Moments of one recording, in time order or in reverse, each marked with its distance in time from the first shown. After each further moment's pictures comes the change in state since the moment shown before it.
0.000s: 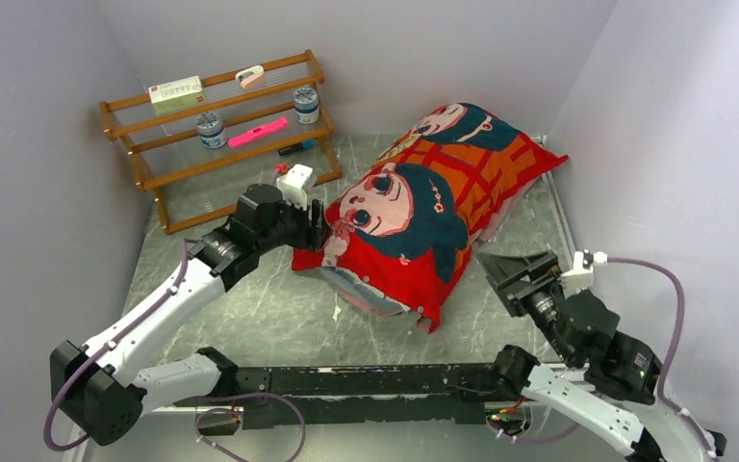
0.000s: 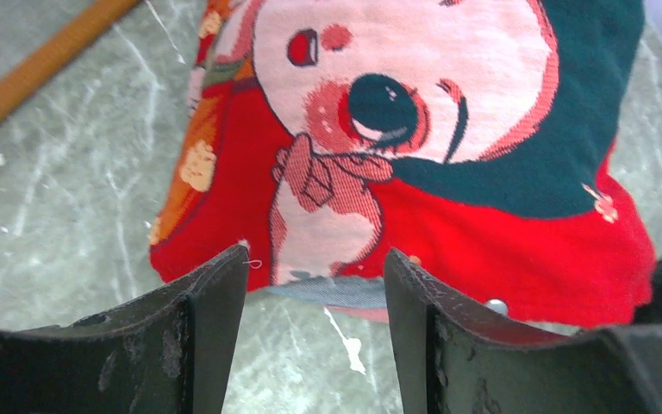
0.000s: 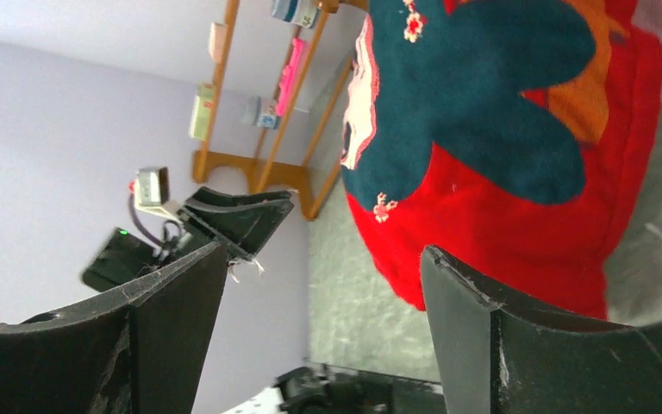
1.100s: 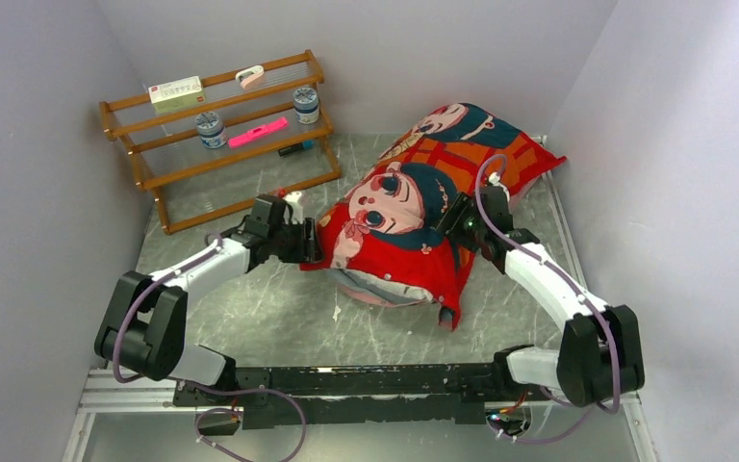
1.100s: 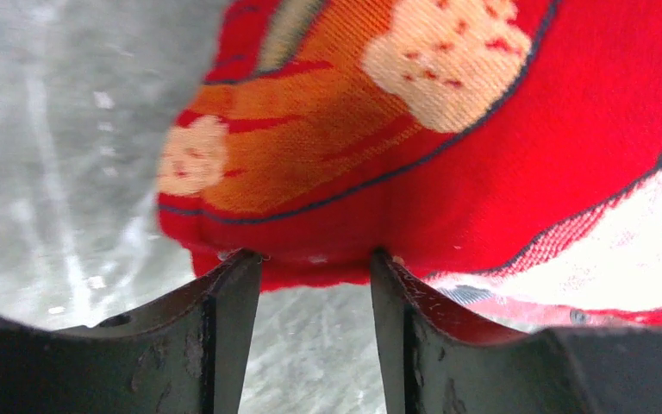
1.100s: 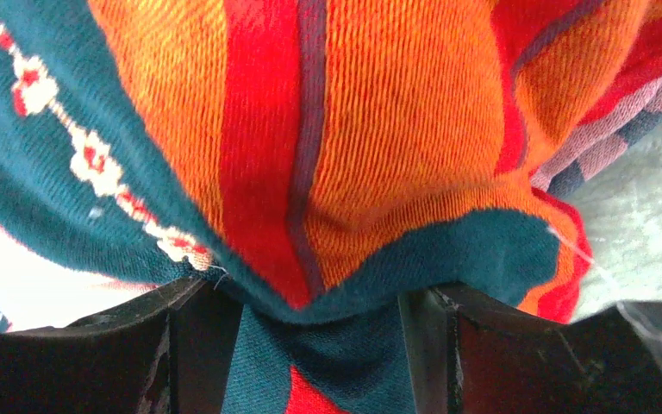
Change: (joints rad) left arm 0.247 0.320 -0.174 0.137 0.269 -0.134; right arm -0.657 1.057 -0.023 0.605 -0.565 -0.620
